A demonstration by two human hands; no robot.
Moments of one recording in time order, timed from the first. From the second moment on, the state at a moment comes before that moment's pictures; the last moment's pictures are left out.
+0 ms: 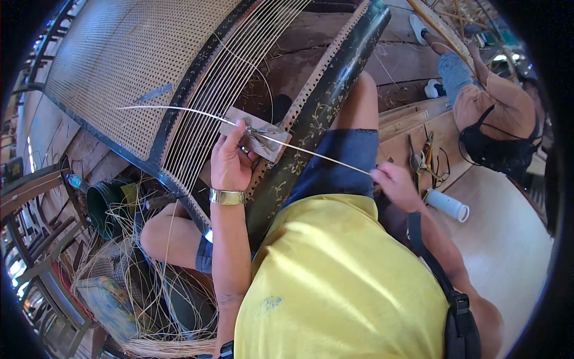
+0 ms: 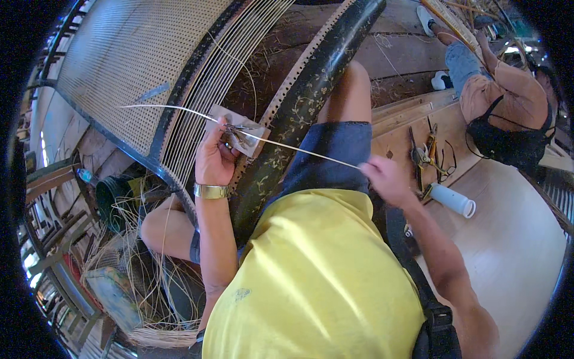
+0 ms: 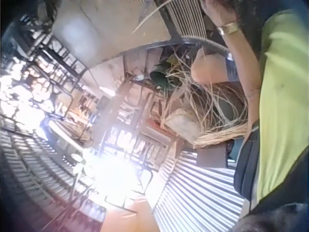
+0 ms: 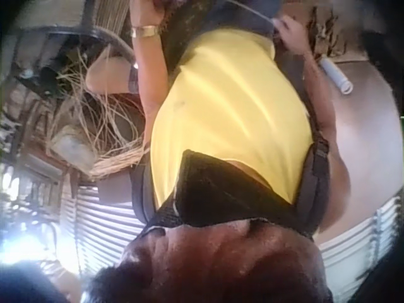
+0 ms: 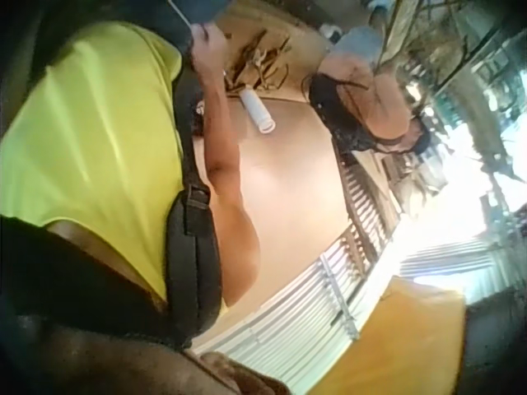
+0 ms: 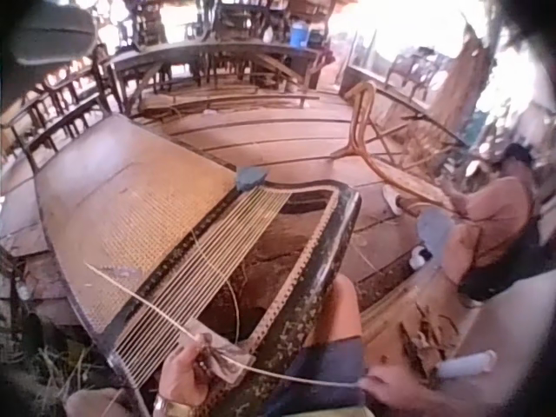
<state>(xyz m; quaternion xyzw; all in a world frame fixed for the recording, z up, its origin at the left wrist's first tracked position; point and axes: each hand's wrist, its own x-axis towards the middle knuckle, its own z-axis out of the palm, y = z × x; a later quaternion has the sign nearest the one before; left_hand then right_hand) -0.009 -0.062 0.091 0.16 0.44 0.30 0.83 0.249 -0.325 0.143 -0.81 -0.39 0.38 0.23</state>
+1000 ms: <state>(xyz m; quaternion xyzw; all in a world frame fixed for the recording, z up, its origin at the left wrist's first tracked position) -0.006 -0.067 0.094 0.20 0.43 0.33 0.82 0.299 -0.373 0.166 -0.87 -0.29 0.40 0.05</state>
